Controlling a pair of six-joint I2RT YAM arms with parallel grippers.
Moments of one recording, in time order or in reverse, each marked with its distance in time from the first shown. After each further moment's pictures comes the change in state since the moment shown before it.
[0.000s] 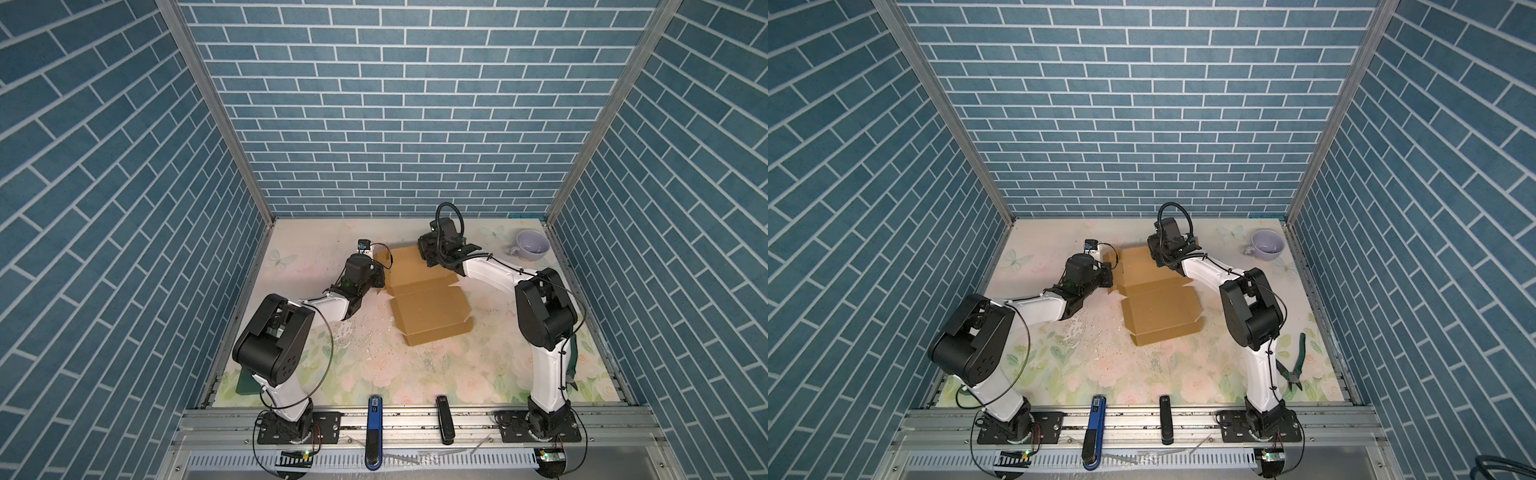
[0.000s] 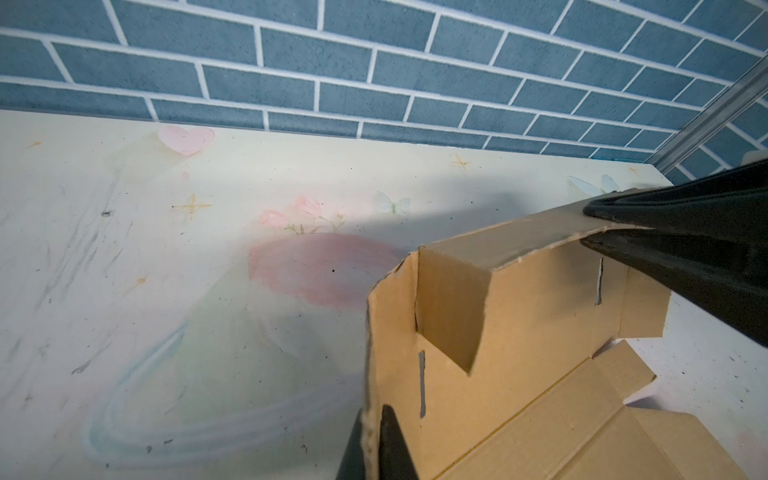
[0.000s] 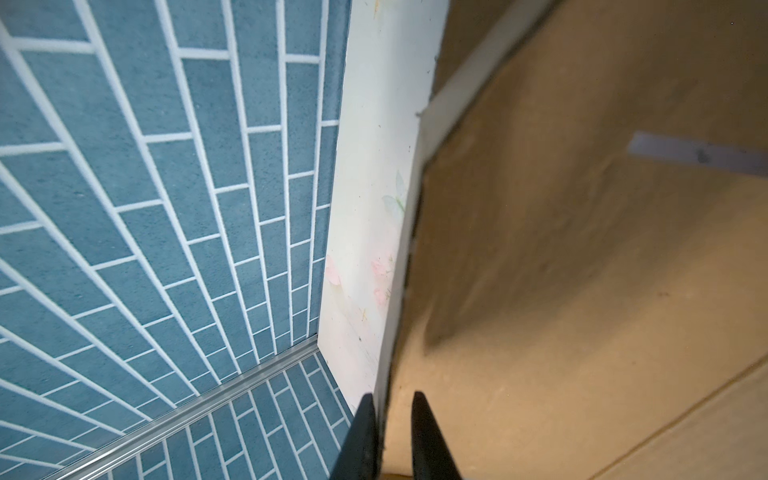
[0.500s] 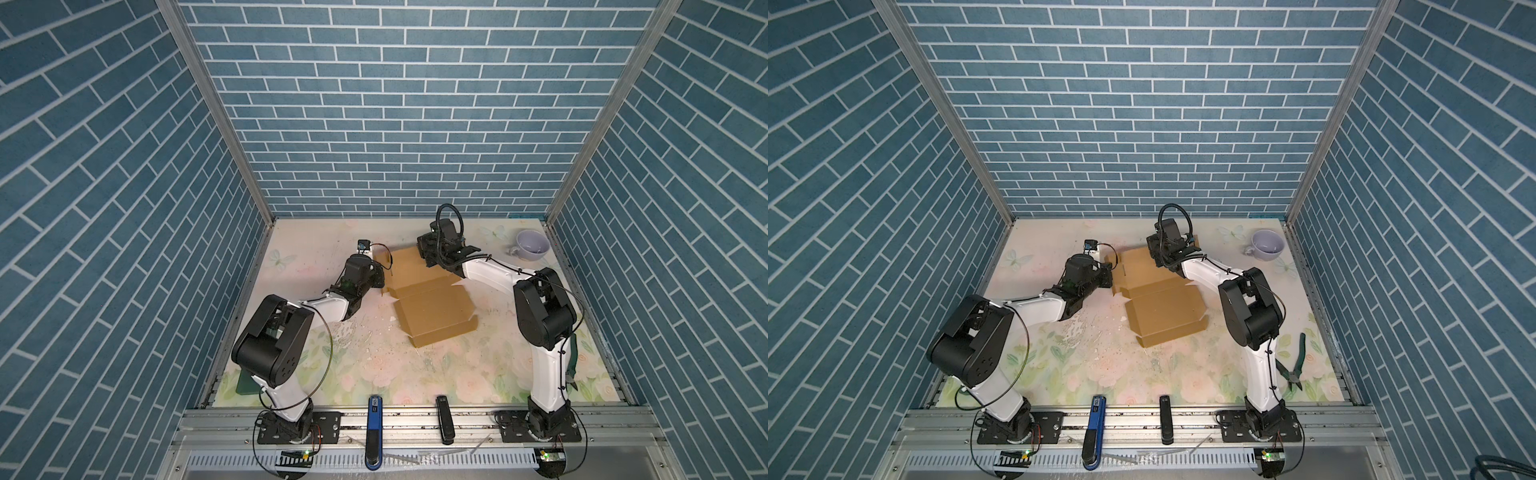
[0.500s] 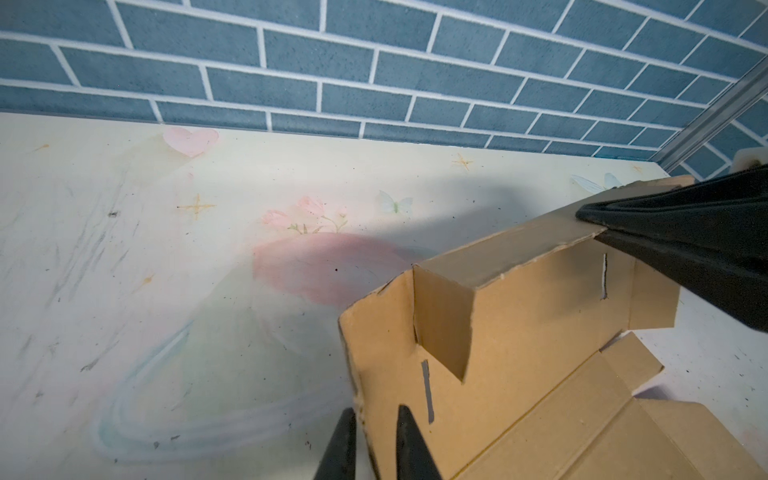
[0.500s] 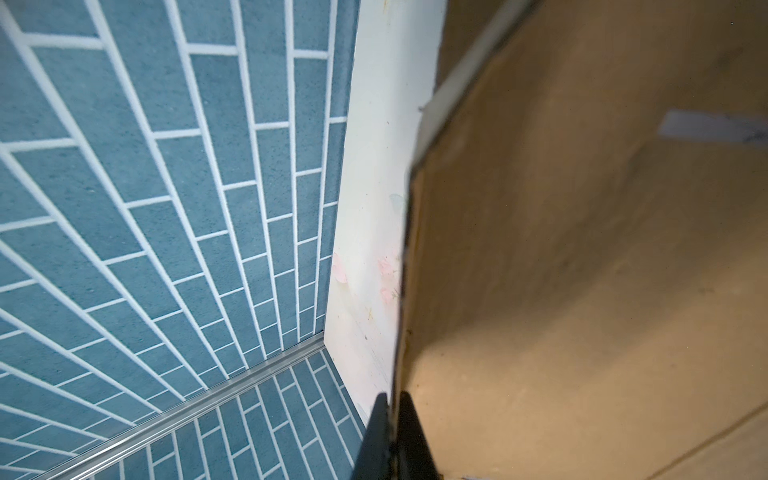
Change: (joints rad) left arm -0.001 -0.010 -0.006 -0.007 -0.009 0.007; right arm 0.000 0.002 -0.019 0.051 -0.006 -0.002
